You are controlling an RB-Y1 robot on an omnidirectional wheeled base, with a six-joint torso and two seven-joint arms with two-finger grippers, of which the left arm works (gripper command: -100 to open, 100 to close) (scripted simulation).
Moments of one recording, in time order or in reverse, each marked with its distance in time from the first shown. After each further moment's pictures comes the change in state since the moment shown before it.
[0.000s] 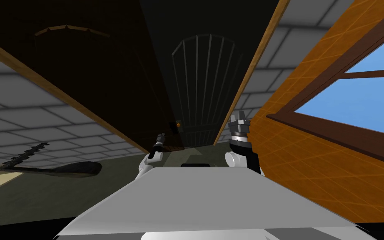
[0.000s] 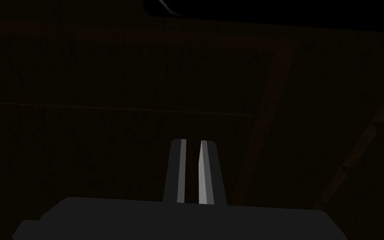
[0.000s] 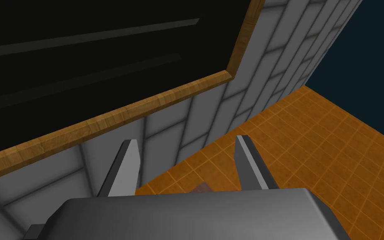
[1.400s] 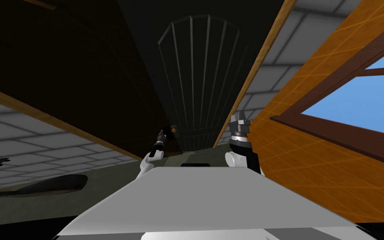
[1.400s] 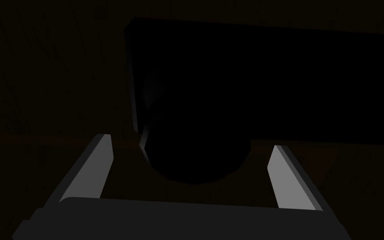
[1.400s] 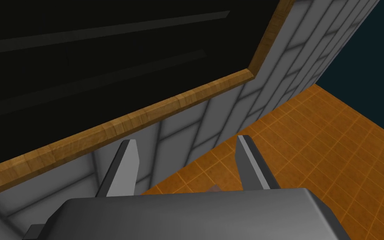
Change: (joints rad) arm -0.021 -0.015 0.008 -0.009 -0.003 0.011 -0.012
